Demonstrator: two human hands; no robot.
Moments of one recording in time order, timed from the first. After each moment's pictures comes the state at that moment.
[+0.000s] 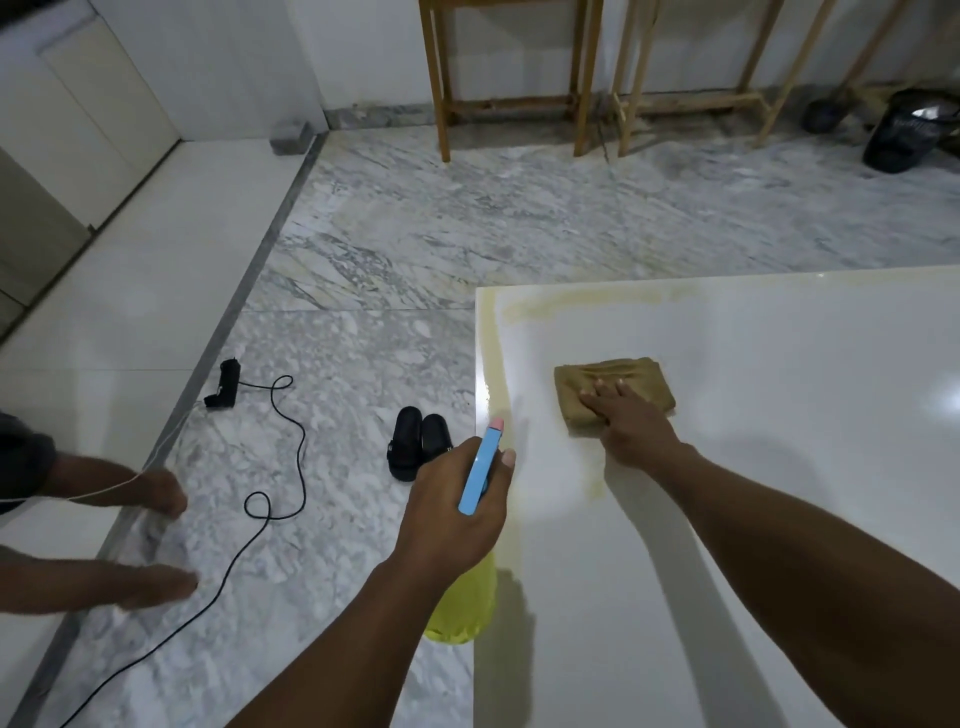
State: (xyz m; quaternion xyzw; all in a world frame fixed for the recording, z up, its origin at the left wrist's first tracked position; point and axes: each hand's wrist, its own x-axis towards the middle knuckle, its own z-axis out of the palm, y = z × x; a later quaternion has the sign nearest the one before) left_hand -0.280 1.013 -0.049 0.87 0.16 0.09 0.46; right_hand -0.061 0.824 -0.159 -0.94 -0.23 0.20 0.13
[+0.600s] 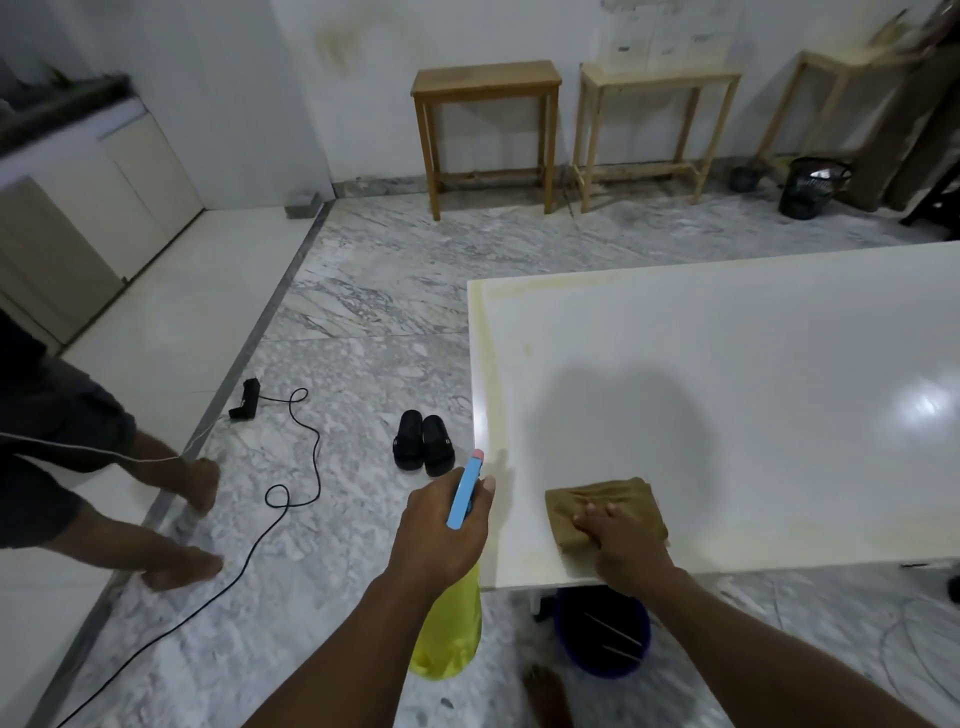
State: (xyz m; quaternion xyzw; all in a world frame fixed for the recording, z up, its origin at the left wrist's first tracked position) left_hand -0.531 0.935 -0.013 0.86 0.18 0.06 0.47; right_hand -0.422 0.709 -0.118 -0.94 -0.20 0.25 0.14
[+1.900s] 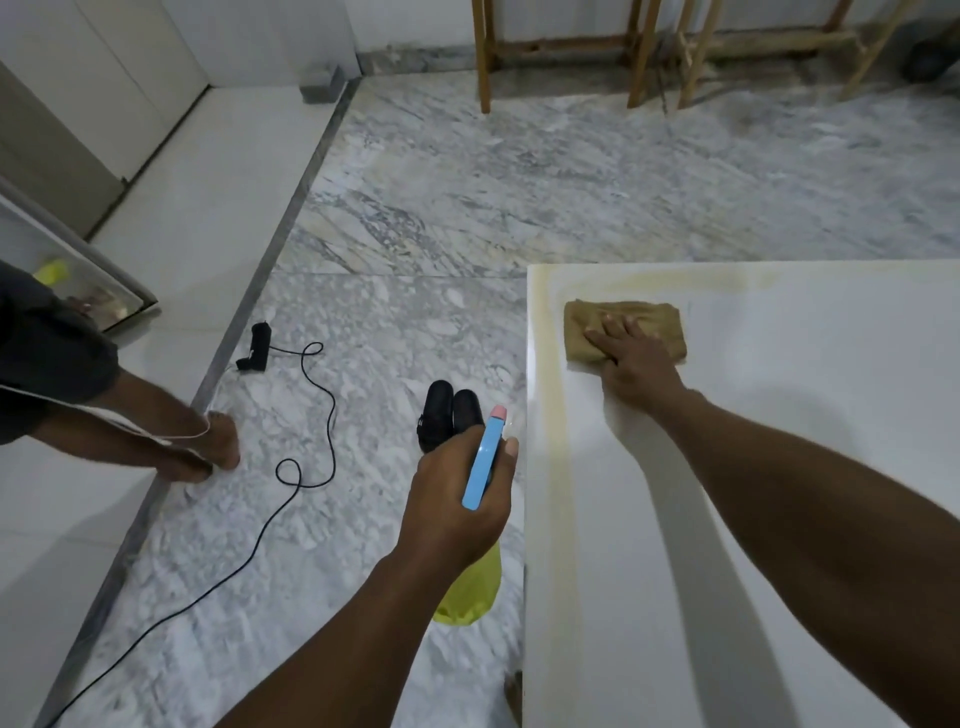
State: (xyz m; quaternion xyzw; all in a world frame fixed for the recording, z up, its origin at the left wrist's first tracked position) left_hand -0.264 1.072 -0.075 0.85 0.23 0.09 0.46; right_hand 0.003 0.922 -0.168 -0.94 -0.26 0.18 0.15
